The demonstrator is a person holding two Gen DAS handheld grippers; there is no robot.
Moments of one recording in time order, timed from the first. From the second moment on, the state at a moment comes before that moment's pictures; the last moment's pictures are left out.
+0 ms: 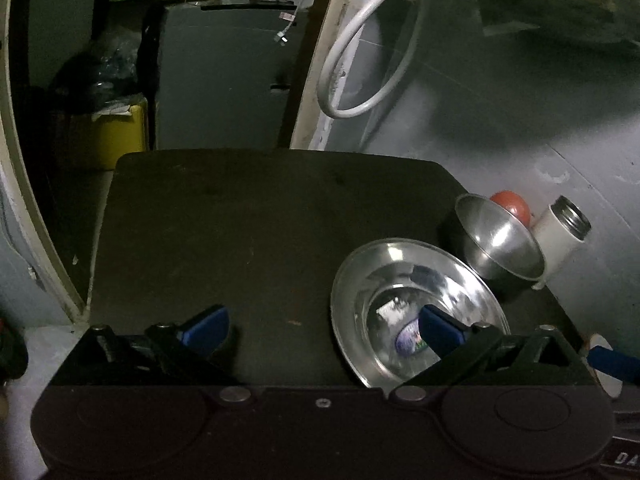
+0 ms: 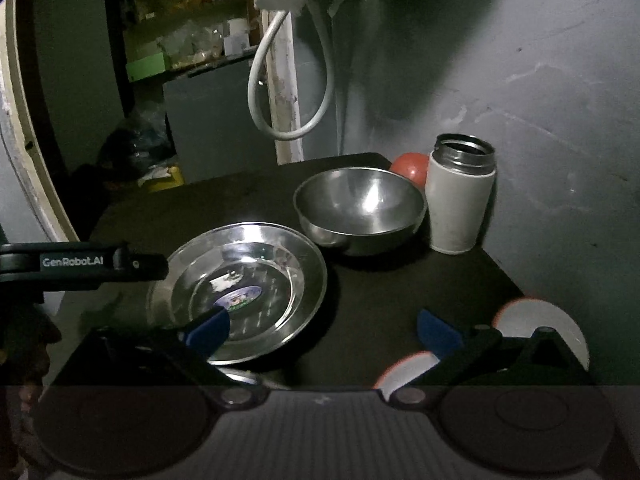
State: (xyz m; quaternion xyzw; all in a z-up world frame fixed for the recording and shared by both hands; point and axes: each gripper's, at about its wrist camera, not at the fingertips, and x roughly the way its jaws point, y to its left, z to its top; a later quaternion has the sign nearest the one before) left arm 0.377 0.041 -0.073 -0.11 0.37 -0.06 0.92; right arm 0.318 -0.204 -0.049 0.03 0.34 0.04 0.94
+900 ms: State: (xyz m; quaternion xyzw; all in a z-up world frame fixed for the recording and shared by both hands) left arm 0.401 0.023 -0.092 -0.09 0.39 -0.08 0.91; right arm 0.367 -0.194 -0.079 0.04 0.41 0.04 0.91
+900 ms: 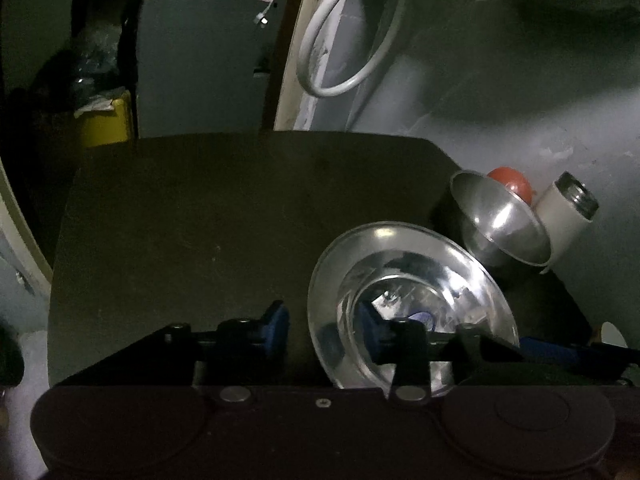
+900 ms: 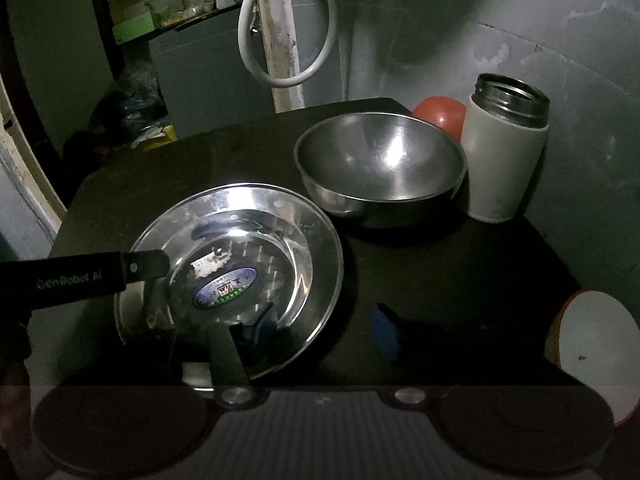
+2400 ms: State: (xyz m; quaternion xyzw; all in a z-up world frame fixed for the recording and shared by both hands) left arm 0.251 -0.004 -0.040 -0.05 0.36 -0.13 0.92; right arm 0.228 -0.233 -0.026 0.06 0.37 0.09 0.92
